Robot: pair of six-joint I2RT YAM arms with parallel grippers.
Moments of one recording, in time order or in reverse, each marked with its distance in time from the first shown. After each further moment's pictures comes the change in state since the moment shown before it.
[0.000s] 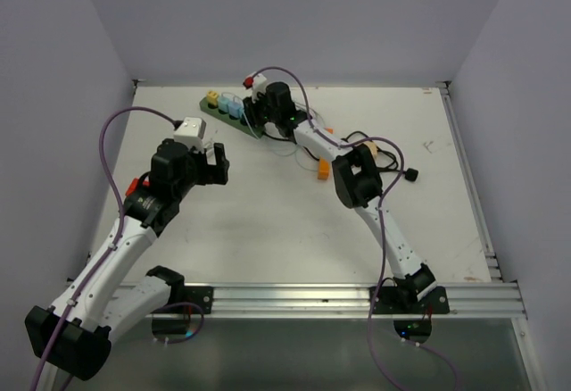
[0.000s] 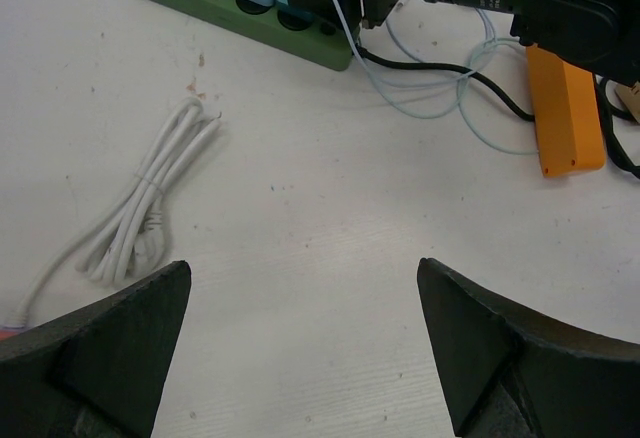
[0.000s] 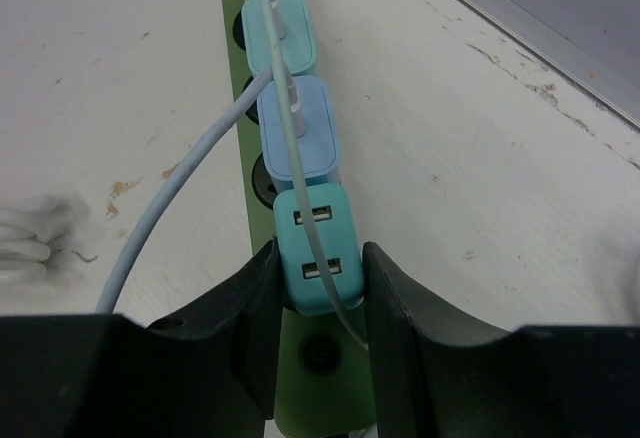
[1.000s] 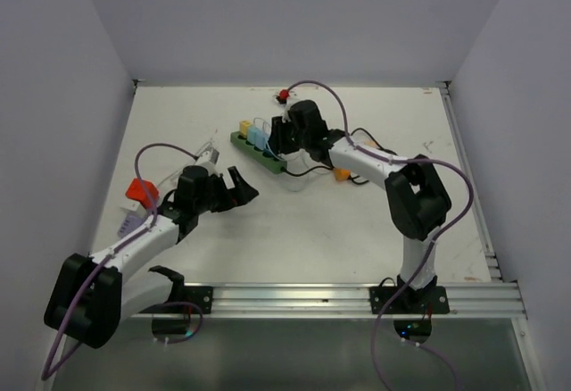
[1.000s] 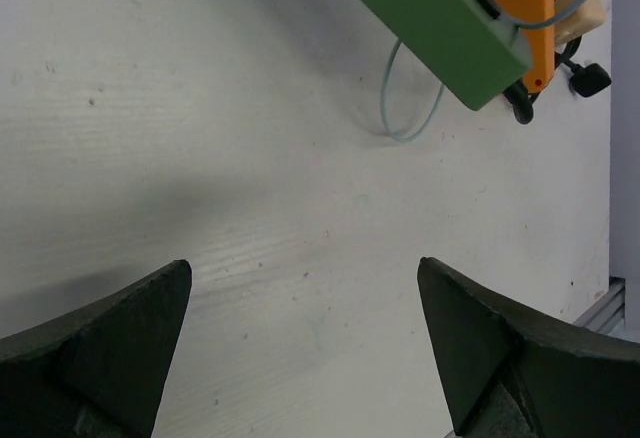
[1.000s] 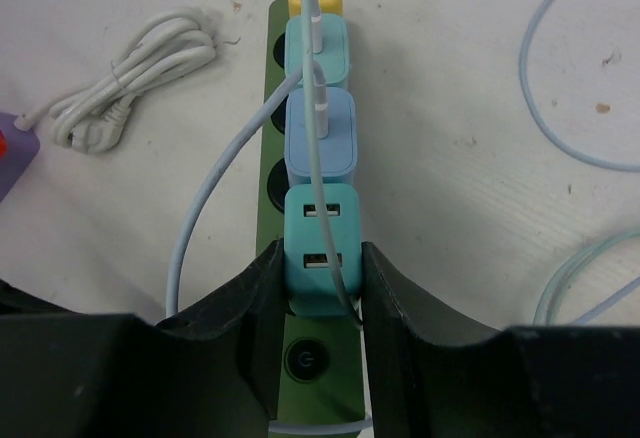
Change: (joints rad) left arm 0.011 0.181 -0.355 0.407 0.349 -0.464; right arm 0.043 -0.761 -0.925 -0.032 0.110 0.363
